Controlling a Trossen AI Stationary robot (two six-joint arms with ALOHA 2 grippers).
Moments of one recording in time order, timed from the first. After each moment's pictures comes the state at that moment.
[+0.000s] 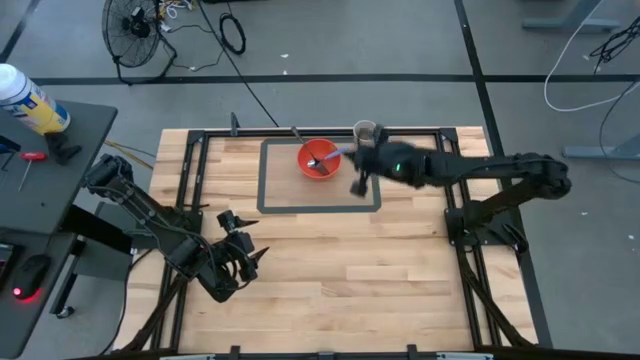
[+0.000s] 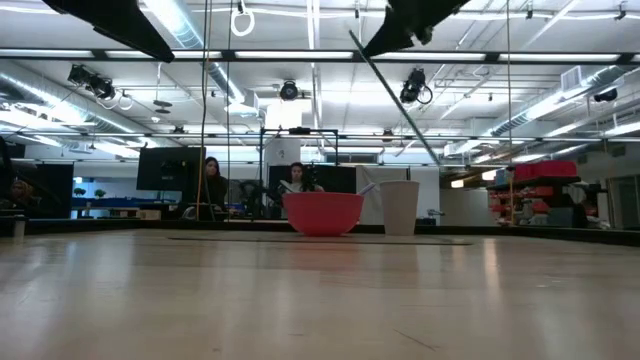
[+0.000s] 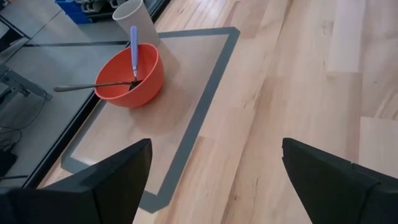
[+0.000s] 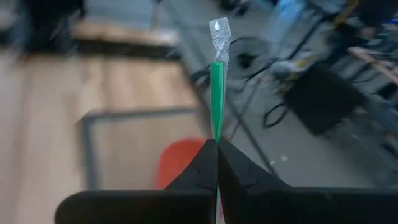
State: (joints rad) left arm -0.73 1.32 0.97 -0.84 -0.99 -0.78; right arm -0.07 1.32 1.13 -0.27 0.44 -0.19
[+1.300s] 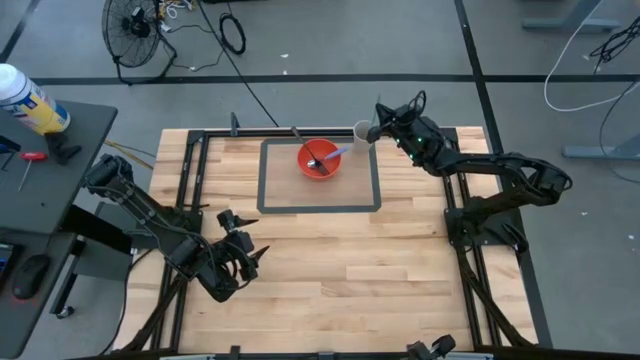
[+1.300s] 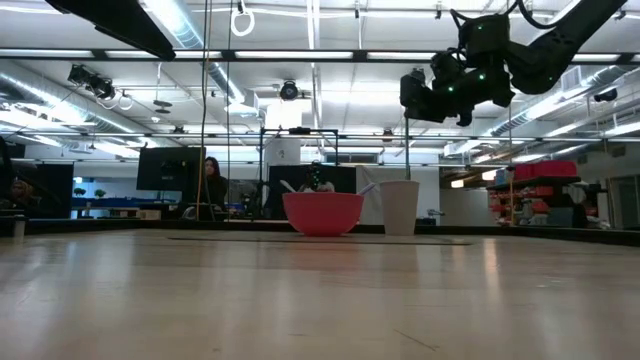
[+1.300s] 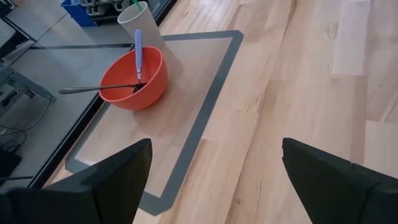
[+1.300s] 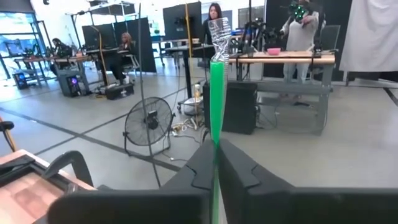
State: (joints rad) left arm -0.73 1.32 0.97 -0.84 -1.01 -0.78; right arm -0.62 1.35 0.61 0.75 0.38 0.07
